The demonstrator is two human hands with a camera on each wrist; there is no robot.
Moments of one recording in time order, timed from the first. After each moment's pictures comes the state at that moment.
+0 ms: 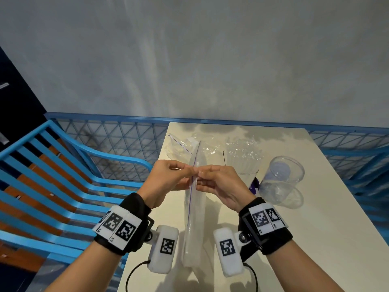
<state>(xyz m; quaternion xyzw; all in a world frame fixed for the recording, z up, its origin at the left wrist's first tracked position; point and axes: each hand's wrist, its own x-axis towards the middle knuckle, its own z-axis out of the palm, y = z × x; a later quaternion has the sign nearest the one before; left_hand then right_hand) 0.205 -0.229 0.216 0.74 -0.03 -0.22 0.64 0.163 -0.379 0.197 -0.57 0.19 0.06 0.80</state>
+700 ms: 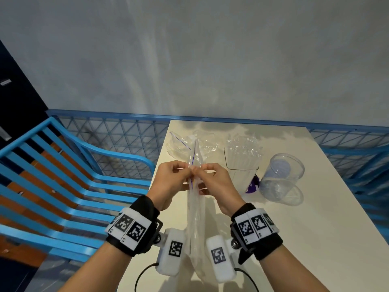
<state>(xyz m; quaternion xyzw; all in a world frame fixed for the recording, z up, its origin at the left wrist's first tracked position) 0.195 -0.234 0.196 0.72 -0.01 -0.18 0.67 0.158 -0.357 0.177 -0.67 0.22 -0.01 0.71</state>
